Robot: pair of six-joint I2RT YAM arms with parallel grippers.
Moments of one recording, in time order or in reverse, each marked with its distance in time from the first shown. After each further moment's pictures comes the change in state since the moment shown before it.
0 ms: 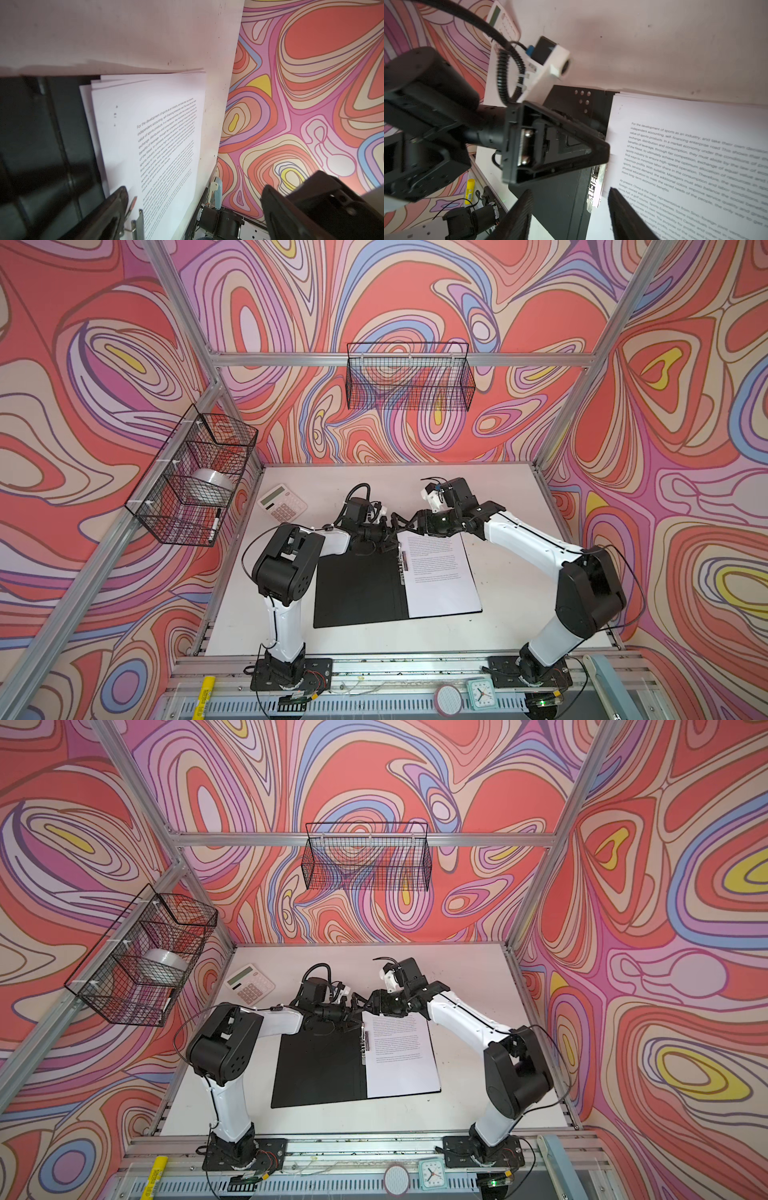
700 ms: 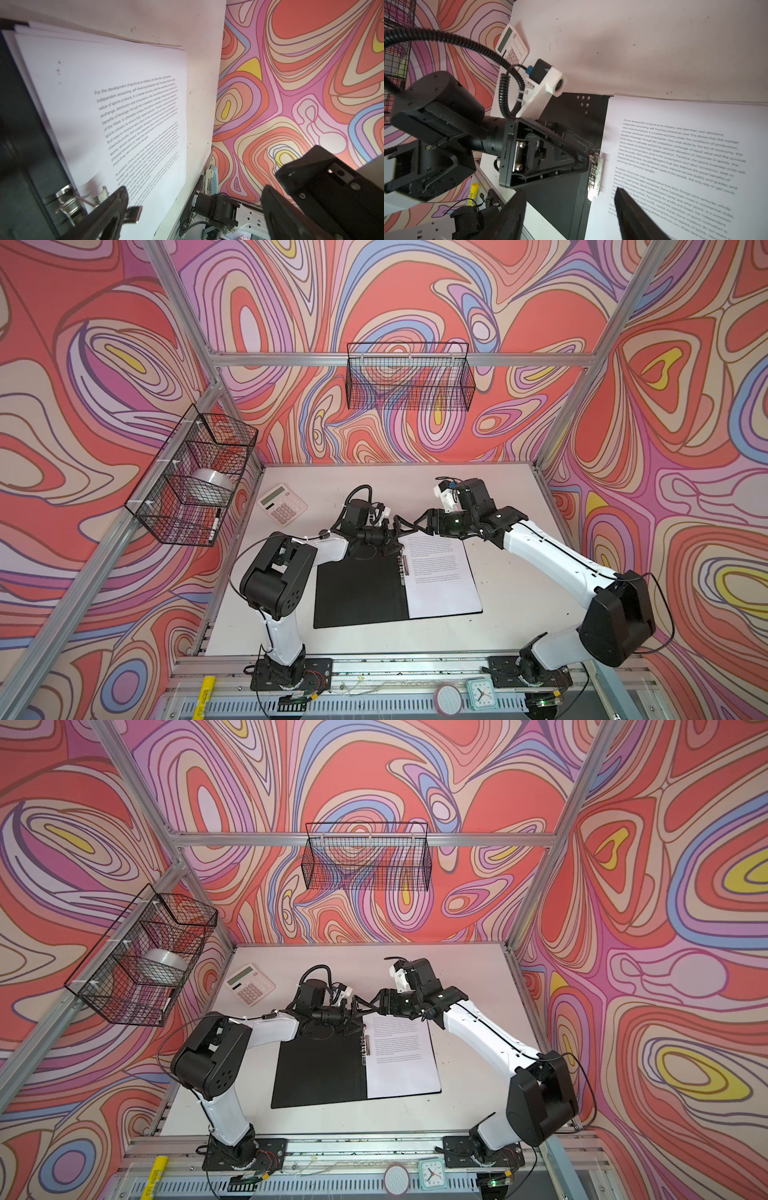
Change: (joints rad) left arm -0.043 -0.128 -0.080 0.009 0.012 -0.004; right arm -0.019 -0.168 -0.072 -0.026 0.051 0.022
